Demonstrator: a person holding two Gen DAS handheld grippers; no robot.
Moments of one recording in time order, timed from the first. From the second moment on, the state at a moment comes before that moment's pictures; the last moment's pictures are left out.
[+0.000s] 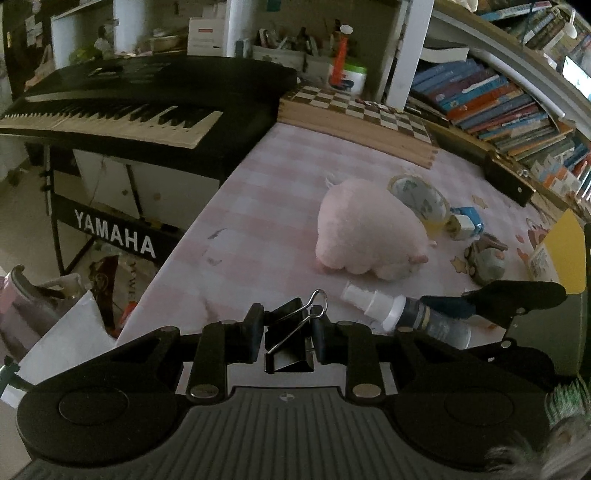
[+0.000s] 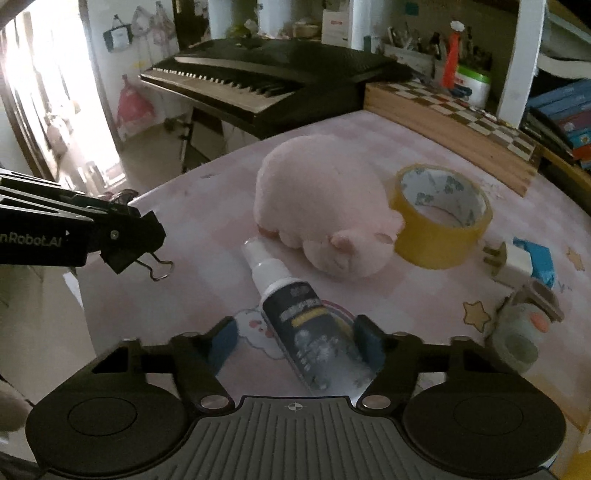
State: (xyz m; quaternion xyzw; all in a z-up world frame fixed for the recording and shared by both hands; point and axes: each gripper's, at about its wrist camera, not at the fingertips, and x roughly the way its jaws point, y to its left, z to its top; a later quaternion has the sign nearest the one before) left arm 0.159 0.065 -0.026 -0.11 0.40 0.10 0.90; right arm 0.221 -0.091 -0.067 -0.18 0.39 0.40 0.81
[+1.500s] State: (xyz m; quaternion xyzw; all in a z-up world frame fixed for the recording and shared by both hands) left arm 0.066 0.025 0.026 -0.13 0.34 -0.11 0.92; right arm 0.096 -0.181 0.020 -0.02 0.38 0.27 0.88
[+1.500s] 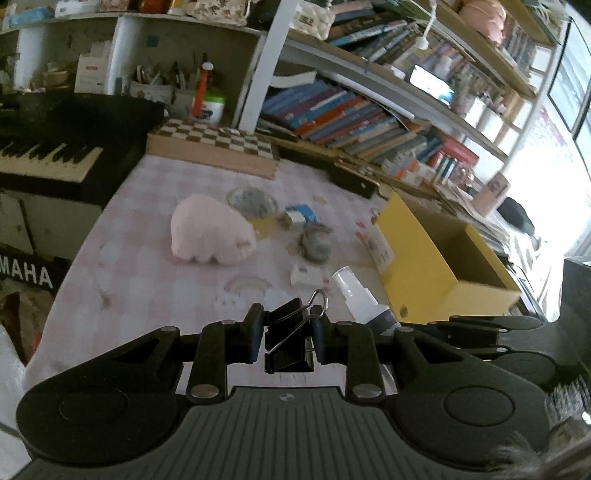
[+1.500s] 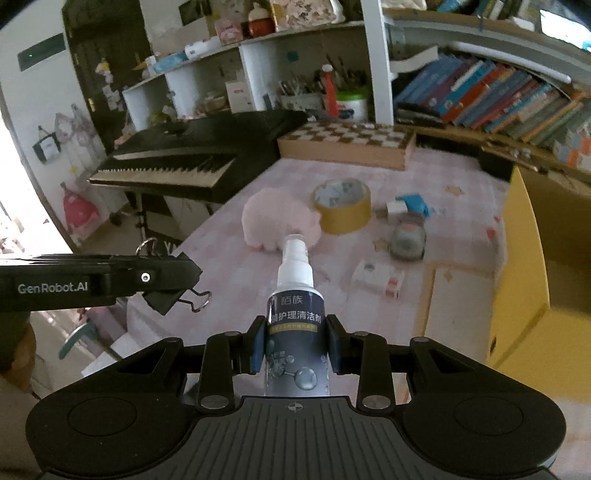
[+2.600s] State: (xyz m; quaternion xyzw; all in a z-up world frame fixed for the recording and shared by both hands) left arm 0.017 -0.071 0.011 -0.06 0.39 -0.31 0.87; right arm -0.029 -0.270 0.003 0.08 0.41 0.07 0.91
